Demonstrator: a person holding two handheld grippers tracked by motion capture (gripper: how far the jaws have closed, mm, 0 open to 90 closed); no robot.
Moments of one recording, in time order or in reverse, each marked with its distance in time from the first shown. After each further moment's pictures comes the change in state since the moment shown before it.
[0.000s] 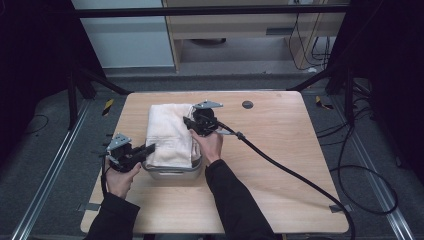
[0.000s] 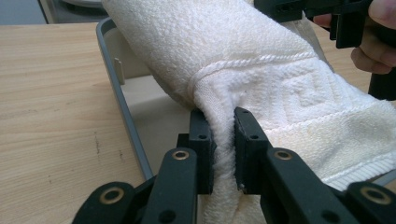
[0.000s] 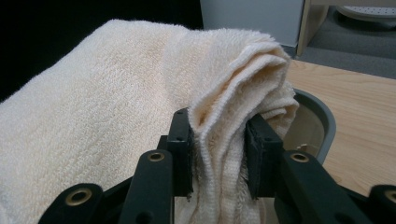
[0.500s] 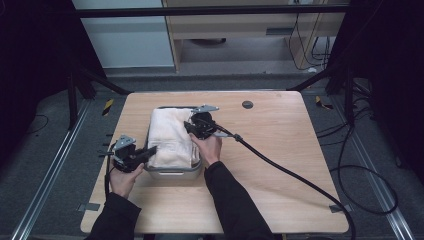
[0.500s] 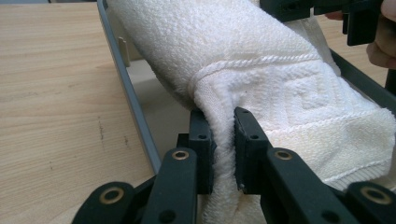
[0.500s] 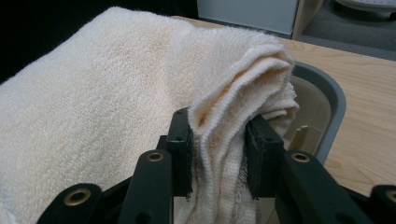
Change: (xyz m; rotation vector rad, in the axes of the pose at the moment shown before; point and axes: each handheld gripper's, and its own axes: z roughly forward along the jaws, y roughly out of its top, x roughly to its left) left arm 0.004 -0.009 0.015 0.055 0.030 0.001; right arm -0.002 -0.015 0.015 0.054 -0.032 -0.029
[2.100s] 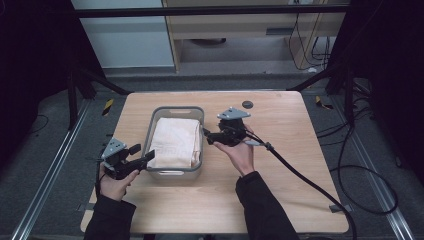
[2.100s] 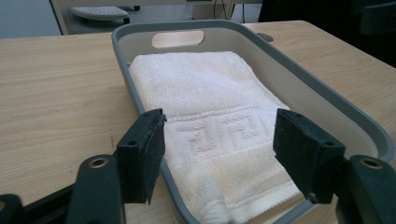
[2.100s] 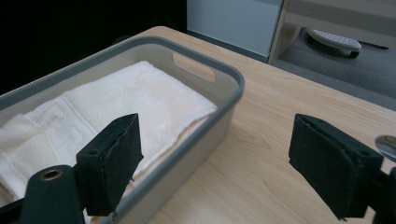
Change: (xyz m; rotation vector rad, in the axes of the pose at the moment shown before) left arm -0.007 -0.002 -0.035 -0.104 0.003 0.021; right arm -0.032 -0.011 -0.100 -0.061 -0.041 -0.131
